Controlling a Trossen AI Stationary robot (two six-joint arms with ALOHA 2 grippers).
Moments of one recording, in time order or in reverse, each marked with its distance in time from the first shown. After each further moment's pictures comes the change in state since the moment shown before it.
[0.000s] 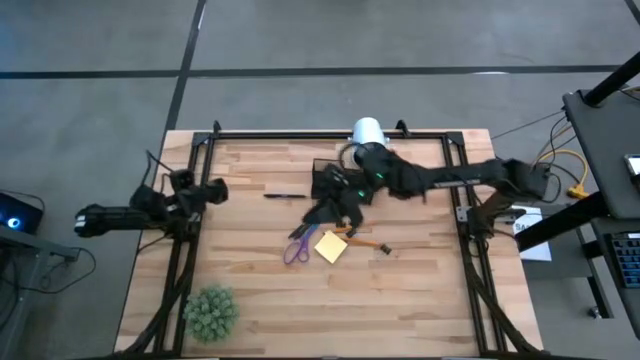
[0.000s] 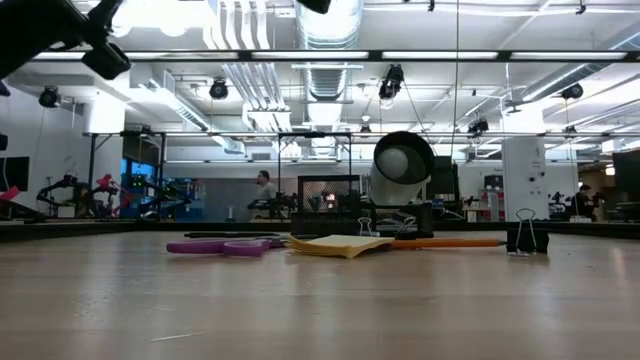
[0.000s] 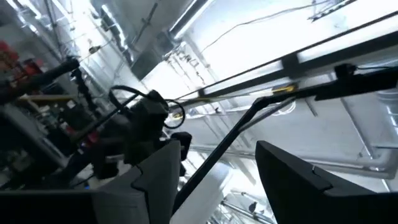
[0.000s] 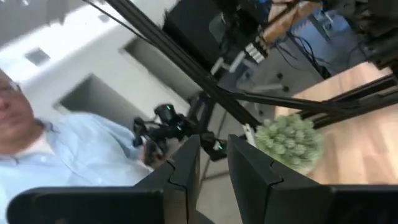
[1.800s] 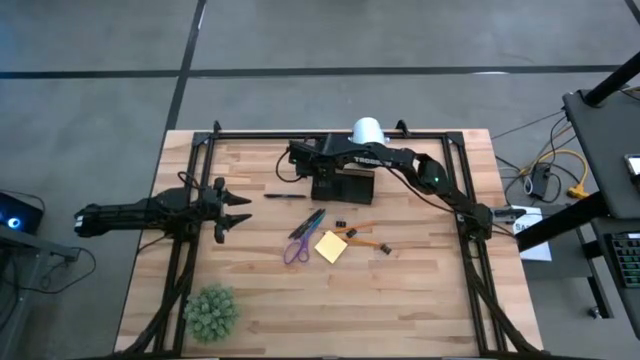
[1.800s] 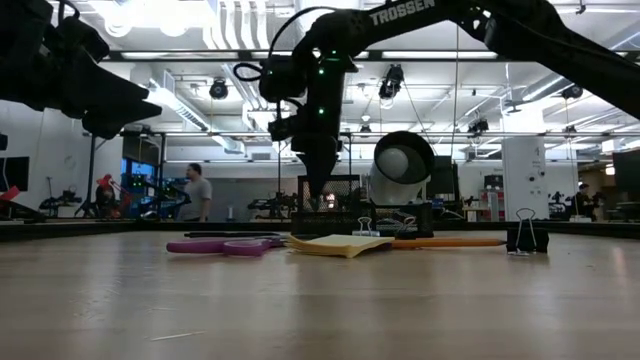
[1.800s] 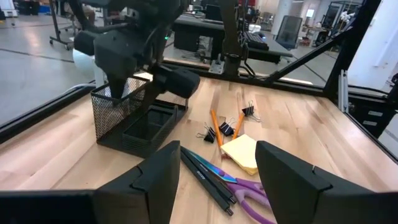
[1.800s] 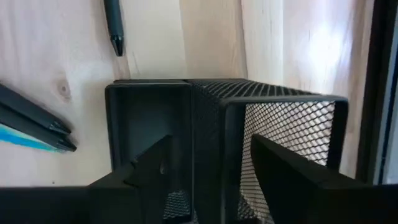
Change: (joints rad) left arm 0.000 -0.003 0.109 -0.948 -0.100 0.797; right arm -0.215 0.731 0.864 -1.509 0.848 -1.002
